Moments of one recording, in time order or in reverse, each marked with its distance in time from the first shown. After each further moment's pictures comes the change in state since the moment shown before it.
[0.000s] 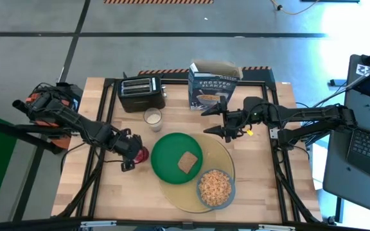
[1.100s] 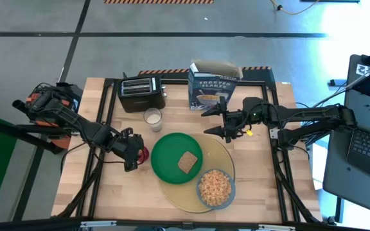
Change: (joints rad) left arm -0.032 -0.008 0.000 0.082 -0.122 -0.006; right arm 0.000 0.000 -0.001 -0.021 0.000 0.006
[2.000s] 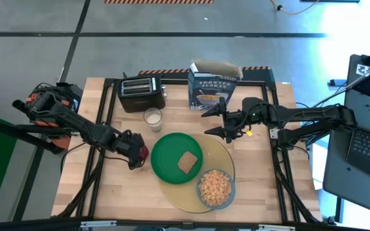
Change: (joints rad) left arm 0.057 0.002 -0.226 0.208 0.030 -0.127; right arm 0.000 0.000 0.000 -0.025 0.000 -0.003
